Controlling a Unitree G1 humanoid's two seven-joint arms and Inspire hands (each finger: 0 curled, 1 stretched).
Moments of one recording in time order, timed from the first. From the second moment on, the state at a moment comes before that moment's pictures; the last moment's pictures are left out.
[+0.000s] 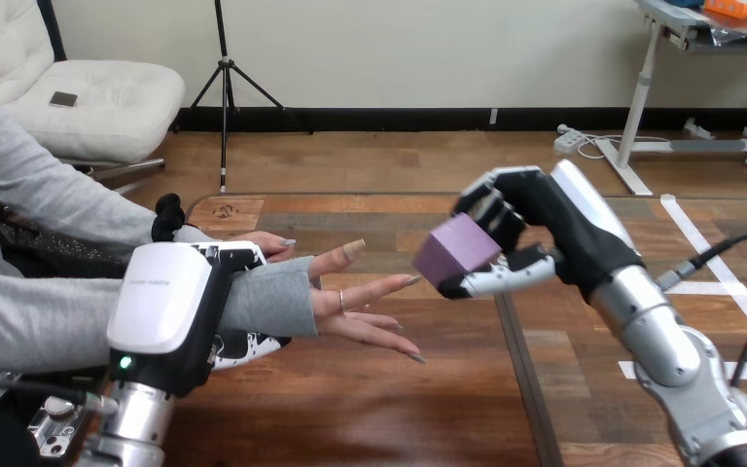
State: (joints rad) left arm -0.25 0.49 -0.33 0.70 0.82 -0.55 0.81; right arm -0.47 -0.35 0.12 0.67 -0.30 -0.46 0.07
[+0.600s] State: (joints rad) left arm -0.25 0.54 -0.30 0.64 0.68 -0.62 0.54; right arm -0.48 -0.35 0.12 0.65 -0.30 -0.45 0.08
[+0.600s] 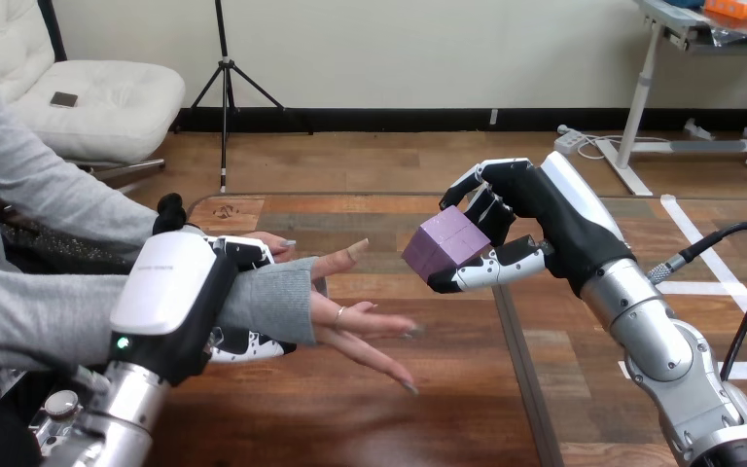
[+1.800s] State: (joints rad) left arm -0.25 0.58 -0.22 0.57 0.52 -0.65 0.16; right arm -0.48 -0.34 0.12 0.65 -0.29 -0.44 0.14
